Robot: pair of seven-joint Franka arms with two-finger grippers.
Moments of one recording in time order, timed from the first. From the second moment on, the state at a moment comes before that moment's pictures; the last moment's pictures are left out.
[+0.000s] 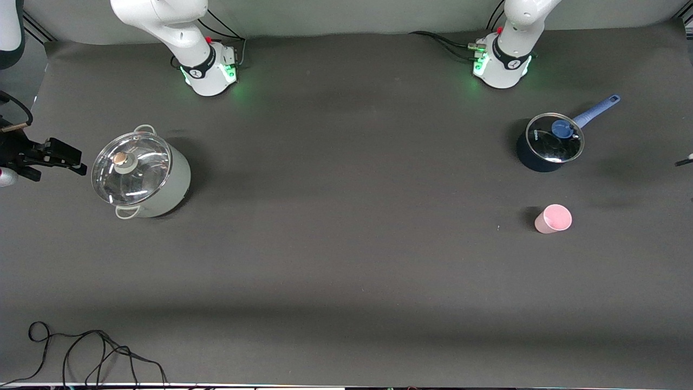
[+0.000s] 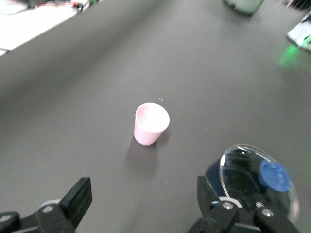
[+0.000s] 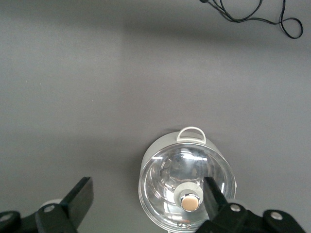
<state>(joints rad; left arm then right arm) 0.79 0.56 -0.04 -1.49 -0.66 1.48 2.00 0.08 0.00 -0.16 -1.64 0.00 1.66 -0.18</state>
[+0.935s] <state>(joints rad) 0.79 0.95 -0.12 -1.46 -0.93 1.44 2.44 0.08 0.00 -0.16 -1.64 0.00 1.66 -0.18</state>
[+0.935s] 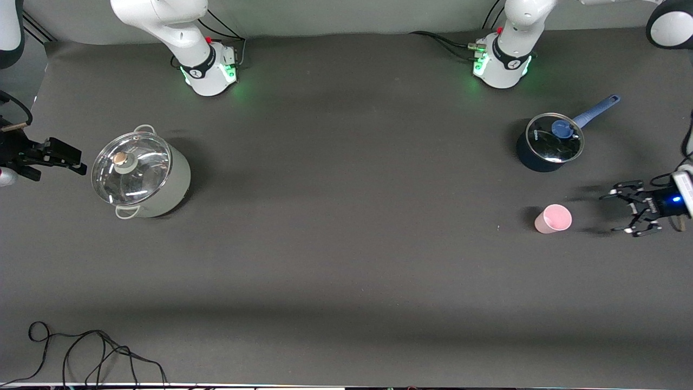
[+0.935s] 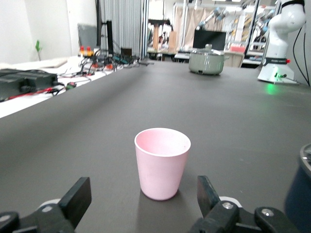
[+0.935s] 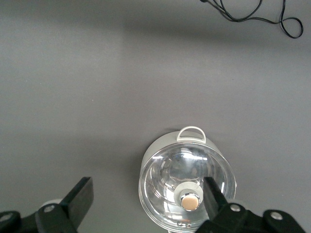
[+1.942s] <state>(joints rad) 0.71 1.06 -0.18 -1.45 -0.99 1.51 2.62 0.08 0.00 -0.16 -1.64 0.00 1.65 -0.18</state>
